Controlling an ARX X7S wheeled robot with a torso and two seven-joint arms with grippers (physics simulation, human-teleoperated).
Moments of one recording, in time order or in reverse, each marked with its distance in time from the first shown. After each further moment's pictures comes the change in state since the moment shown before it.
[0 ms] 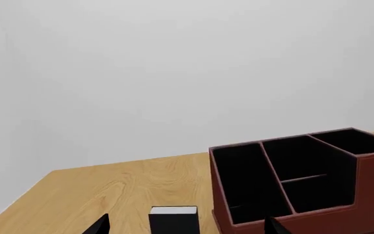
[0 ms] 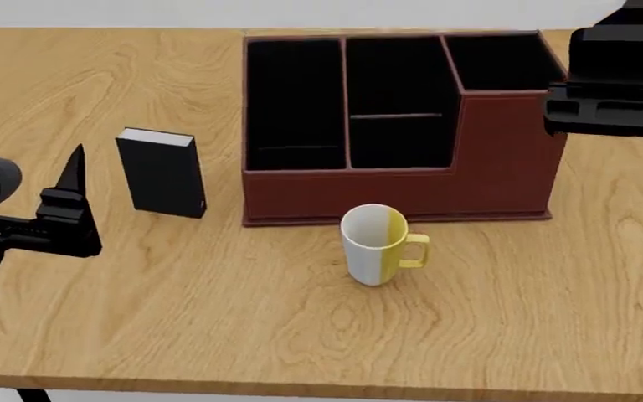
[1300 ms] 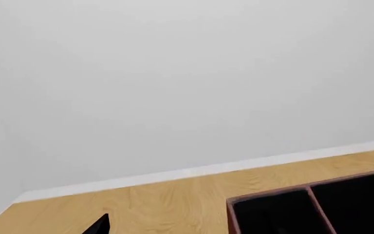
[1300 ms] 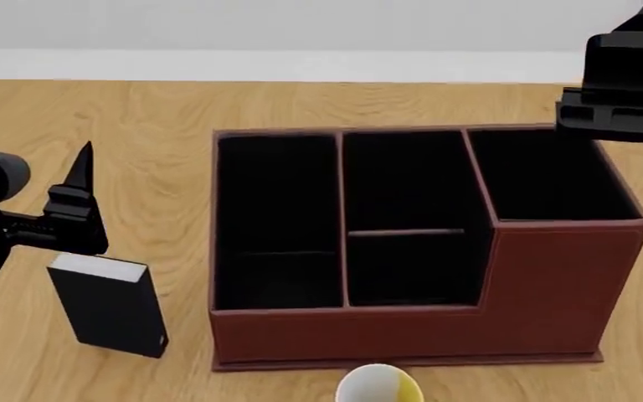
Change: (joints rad) left arm -0.022 -0.010 0.026 0.008 -0.020 -0.020 -0.010; right arm -0.027 0.009 0.037 -0.002 0.031 -0.023 0.010
